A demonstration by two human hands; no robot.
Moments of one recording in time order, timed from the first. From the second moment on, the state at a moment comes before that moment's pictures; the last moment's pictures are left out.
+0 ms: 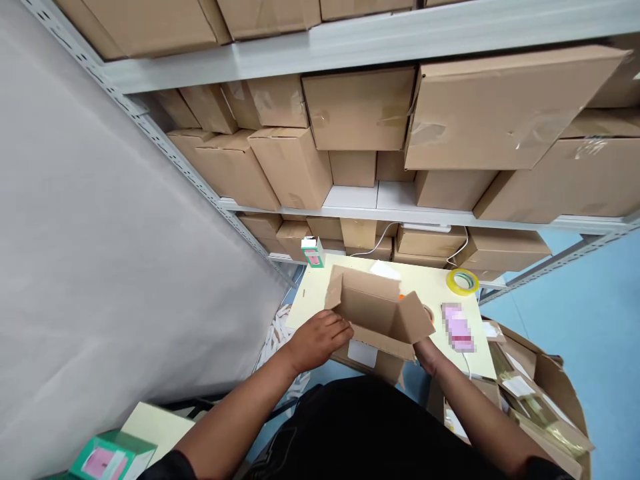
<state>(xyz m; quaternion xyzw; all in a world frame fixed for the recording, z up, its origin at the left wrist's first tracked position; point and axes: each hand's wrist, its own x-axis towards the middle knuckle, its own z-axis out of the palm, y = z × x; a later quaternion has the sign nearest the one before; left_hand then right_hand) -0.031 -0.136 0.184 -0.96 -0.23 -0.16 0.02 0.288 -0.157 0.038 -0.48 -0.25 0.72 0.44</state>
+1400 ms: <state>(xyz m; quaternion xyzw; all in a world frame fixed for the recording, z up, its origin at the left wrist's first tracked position) -0.110 -0.047 0.033 -0.85 -0.40 -0.18 -0.30 0.236 -0.122 0.026 -0.59 -0.63 0.34 0.37</state>
